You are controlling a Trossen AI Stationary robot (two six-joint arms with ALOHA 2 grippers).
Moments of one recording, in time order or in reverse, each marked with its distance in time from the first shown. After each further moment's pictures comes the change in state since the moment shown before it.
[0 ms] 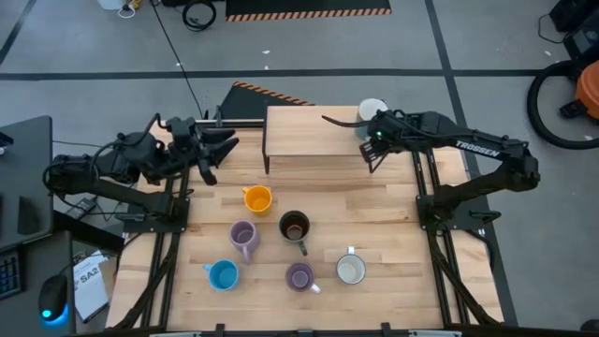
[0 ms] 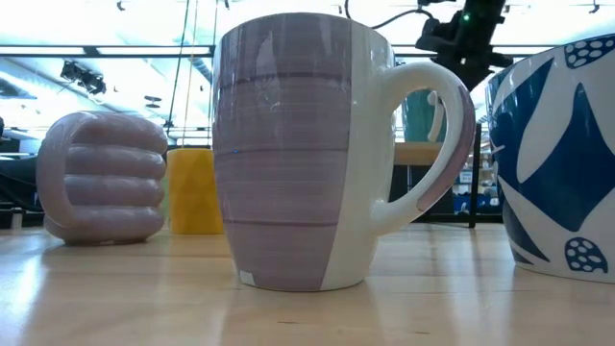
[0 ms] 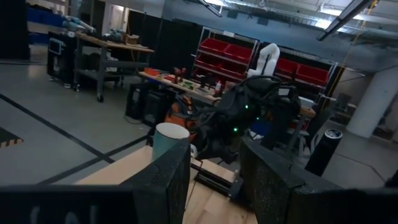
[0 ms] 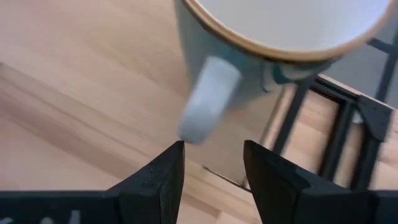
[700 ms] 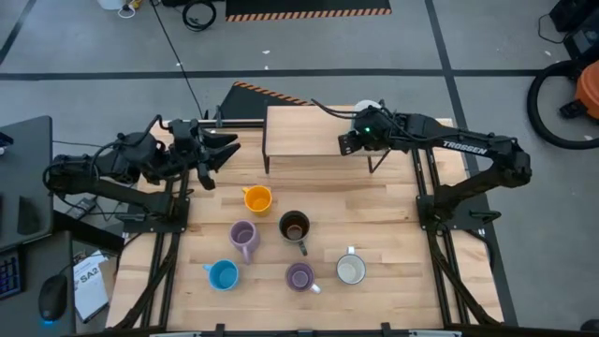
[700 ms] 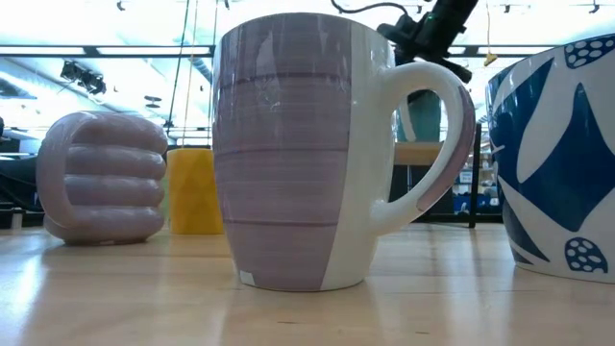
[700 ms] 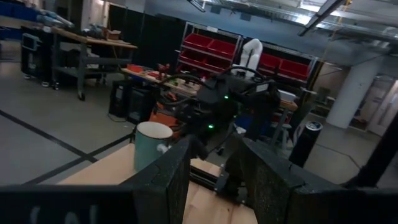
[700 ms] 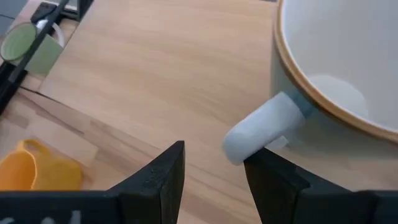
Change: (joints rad) left arm 0.000 0.000 0.000 0.000 0.081 -0.001; right arm 0.018 0.092 0.000 0.336 -0.097 0.121
